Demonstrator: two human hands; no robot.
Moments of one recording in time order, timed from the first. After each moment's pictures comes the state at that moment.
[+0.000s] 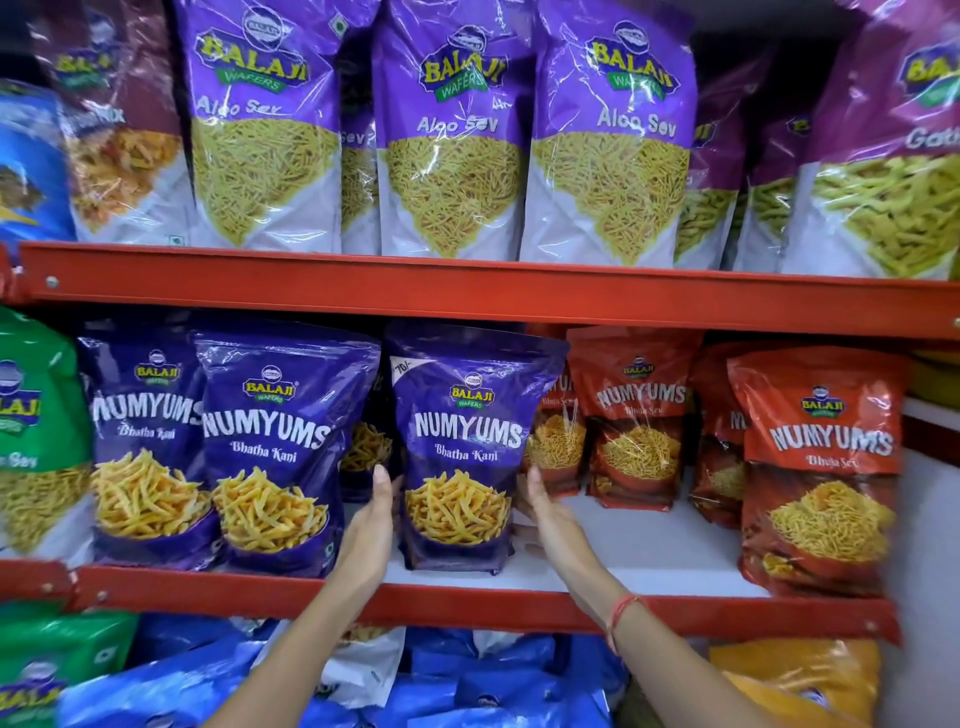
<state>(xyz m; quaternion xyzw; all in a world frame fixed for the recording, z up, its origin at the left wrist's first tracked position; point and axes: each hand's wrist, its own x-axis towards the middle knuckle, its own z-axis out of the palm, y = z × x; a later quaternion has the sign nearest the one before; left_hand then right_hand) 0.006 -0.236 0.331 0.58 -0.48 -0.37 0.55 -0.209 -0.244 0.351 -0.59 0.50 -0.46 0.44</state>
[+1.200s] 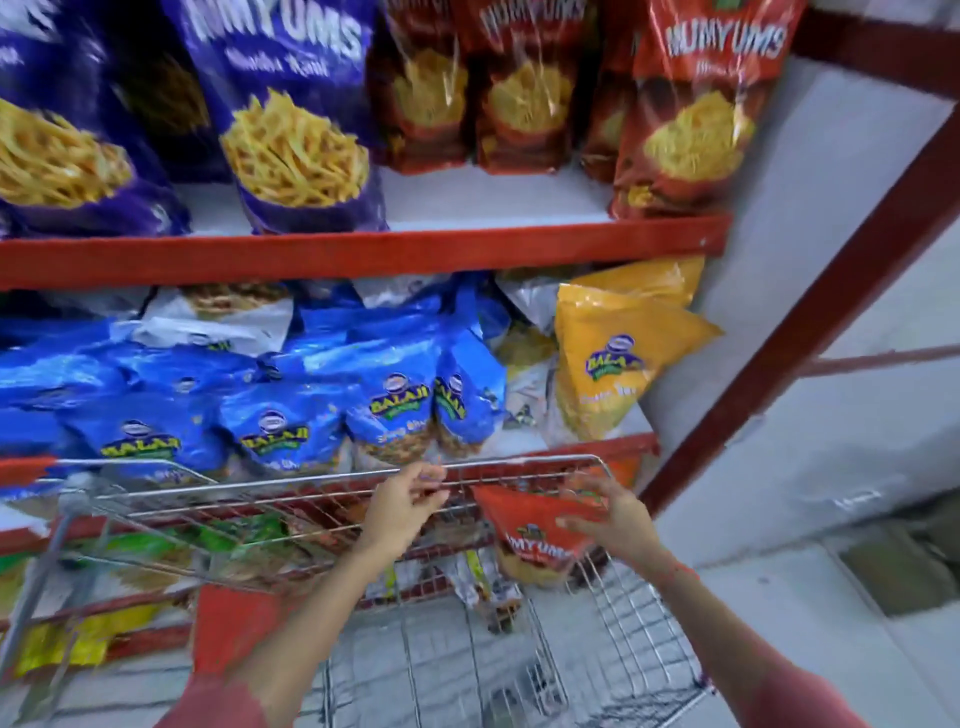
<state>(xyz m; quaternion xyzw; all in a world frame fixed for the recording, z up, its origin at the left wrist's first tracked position) -0.136 -0.045 0.088 0.58 -0.60 -0.46 0.30 -0.420 -0.007 0.081 -0.53 0.73 -0.24 0.36</state>
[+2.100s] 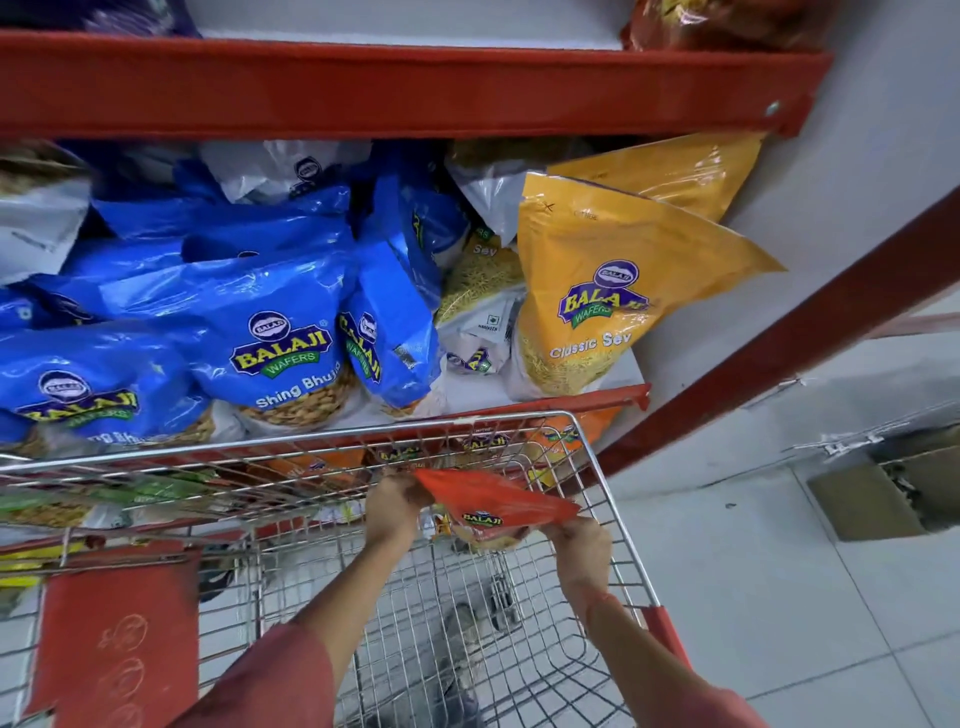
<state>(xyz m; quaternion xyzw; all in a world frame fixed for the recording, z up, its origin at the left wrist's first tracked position) -0.225 -0.060 -0.034 0.71 -0.51 -0.43 0.23 -0.432 0.003 -0.046 -0.39 0.84 -0.21 0.31</state>
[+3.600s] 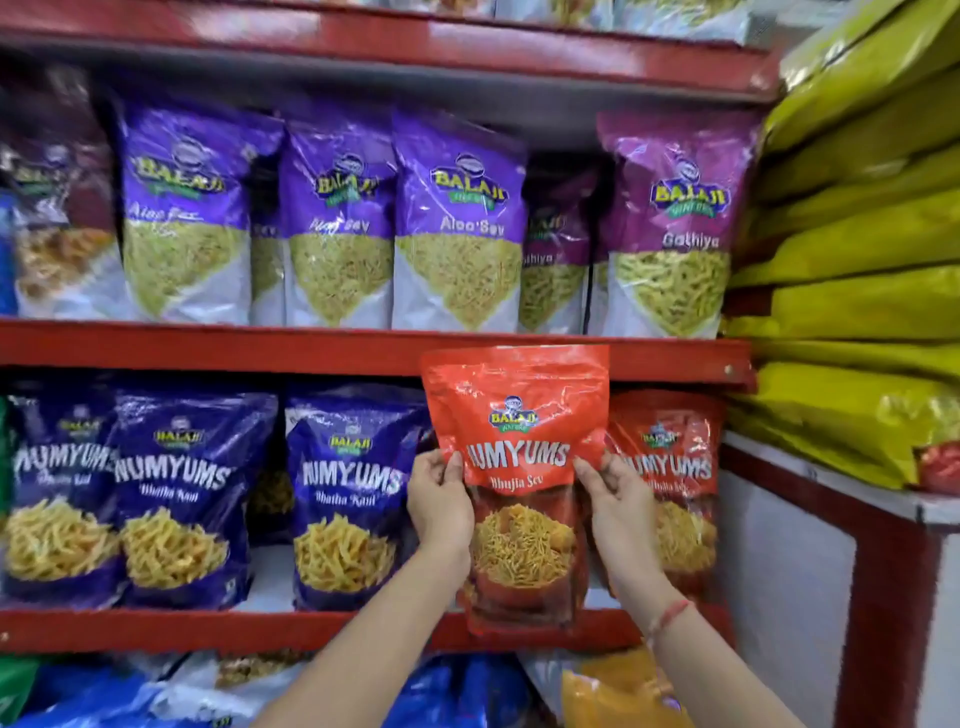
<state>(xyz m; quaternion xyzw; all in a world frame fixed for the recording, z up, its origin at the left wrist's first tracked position) -0.219 -0.189 0.440 0.45 -0.38 -0.30 0.76 -0.379 -0.176 0.432 -0.55 0.42 -0.69 0.23</state>
